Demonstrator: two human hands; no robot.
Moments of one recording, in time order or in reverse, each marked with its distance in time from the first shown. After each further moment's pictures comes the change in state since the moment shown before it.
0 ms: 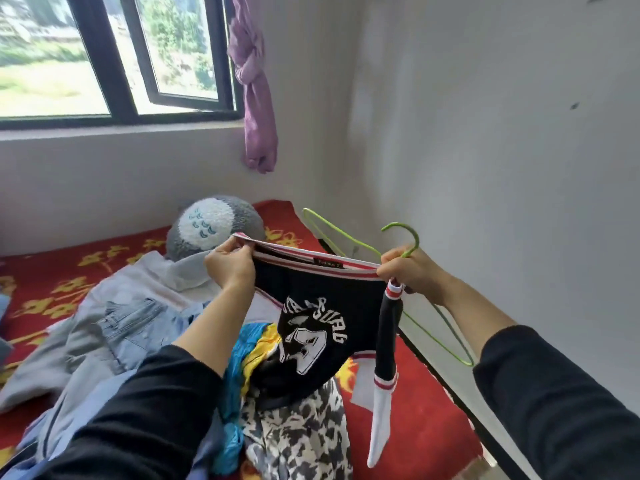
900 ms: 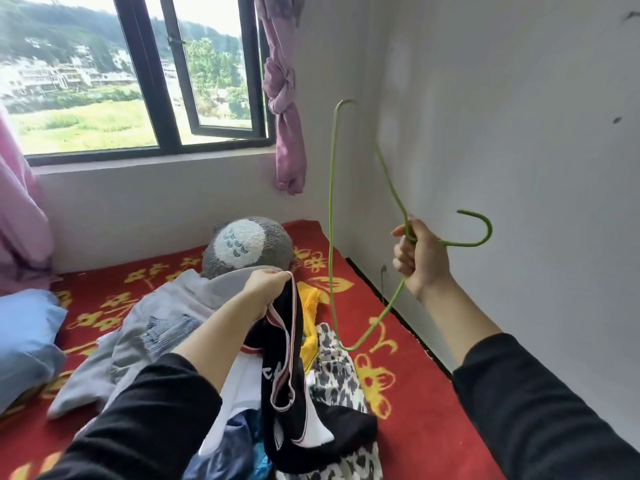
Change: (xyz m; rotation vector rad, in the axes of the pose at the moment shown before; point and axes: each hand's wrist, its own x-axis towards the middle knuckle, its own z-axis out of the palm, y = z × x) left_hand 0.013 0.016 -0.029 0.495 -0.465 -0.184; right_hand 0.034 -0.041 0.036 0.958 0.319 -0.117
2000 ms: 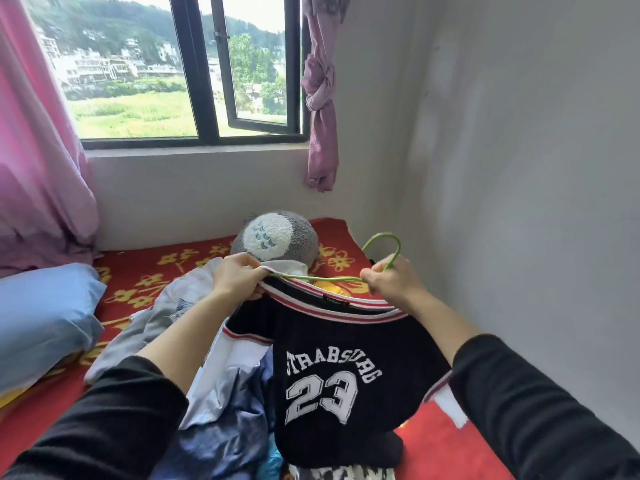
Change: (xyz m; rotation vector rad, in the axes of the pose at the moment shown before) left_hand -0.009 -0.022 -0.082 0.020 0.256 0.141; right_hand 0.002 0.059 0.037 -1.088 -0.328 -0.149
